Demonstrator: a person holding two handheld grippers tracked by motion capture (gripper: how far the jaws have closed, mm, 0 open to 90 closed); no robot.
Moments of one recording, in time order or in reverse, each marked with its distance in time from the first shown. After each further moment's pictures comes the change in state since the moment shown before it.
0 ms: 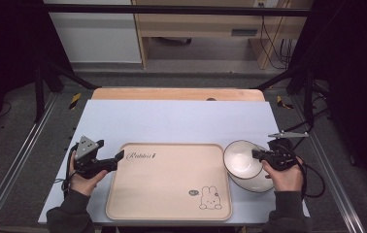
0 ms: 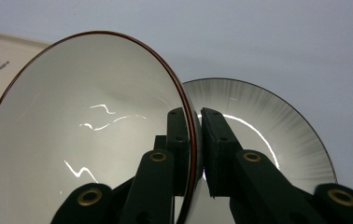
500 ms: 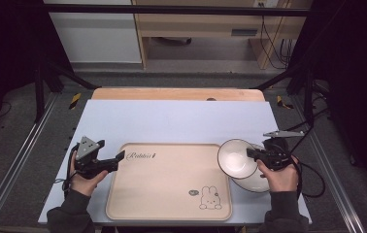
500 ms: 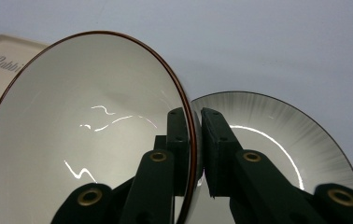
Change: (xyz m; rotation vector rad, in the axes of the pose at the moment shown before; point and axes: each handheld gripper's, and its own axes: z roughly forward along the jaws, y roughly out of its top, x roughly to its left) left arm -0.001 -0.001 0.001 0.002 -0.002 0.004; right arm 0.018 0.006 -0.003 -0.026 0.029 -0.030
